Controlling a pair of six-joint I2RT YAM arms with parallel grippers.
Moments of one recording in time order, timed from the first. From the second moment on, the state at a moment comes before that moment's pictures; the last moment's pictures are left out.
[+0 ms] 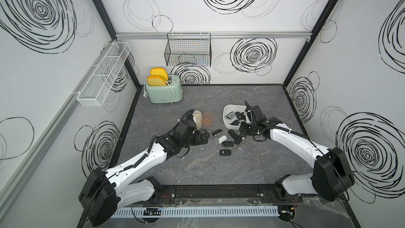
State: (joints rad) left arm -0.68 1.17 0.78 -0.39 0.04 -0.74; right arm 0.48 1.38 0.95 -0.60 0.02 0.51
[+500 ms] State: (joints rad) left arm -0.68 1.37 0.94 -0.33 0.12 -0.71; right arm 0.28 1.45 1.04 -0.51 0.05 0.41
